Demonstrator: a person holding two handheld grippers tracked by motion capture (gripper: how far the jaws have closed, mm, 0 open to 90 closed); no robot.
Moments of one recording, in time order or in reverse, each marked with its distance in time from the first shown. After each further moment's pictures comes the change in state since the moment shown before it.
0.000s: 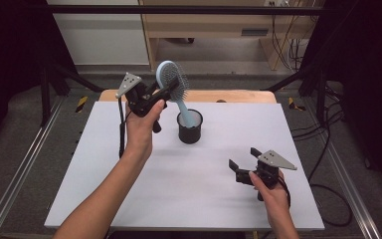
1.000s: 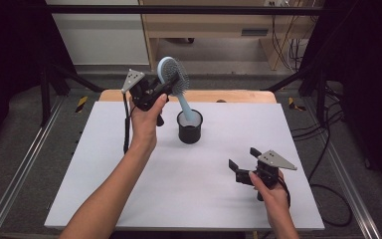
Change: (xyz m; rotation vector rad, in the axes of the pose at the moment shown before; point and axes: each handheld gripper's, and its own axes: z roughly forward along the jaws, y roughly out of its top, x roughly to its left) left arm 0.016 -0.007 0.021 -0.029 0.035 0.004; right arm 0.000 0.000 0.000 -0.004 0.005 -0.001
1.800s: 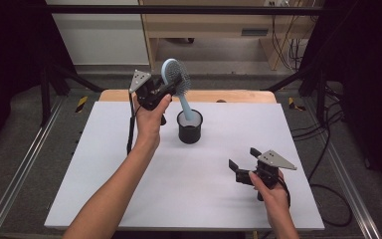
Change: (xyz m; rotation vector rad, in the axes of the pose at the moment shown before) left arm 0.007 -0.014 0.016 0.020 0.025 0.031; right arm -0.001 -0.001 0.000 0.004 -0.002 0.001
